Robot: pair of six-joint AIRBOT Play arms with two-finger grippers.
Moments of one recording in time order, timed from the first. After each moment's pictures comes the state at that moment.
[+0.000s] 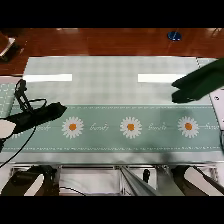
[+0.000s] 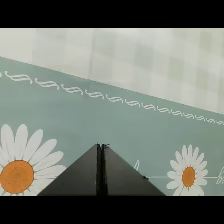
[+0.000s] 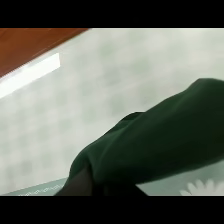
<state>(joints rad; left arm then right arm) -0.10 -0.63 0.50 1.02 -0.77 -1.68 -0.65 -1.10 1.66 -0.96 1.58 1.56</state>
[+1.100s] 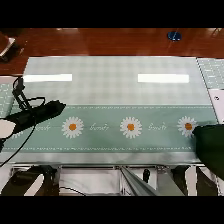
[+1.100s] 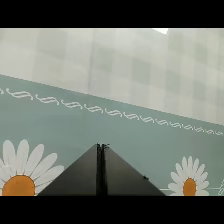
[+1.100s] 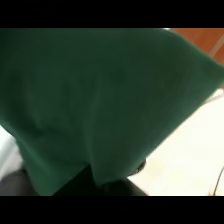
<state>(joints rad) -0.10 -0.63 0.50 1.02 -0.71 -1.66 -0.84 -0.58 0.72 -1.94 1.73 1.72</state>
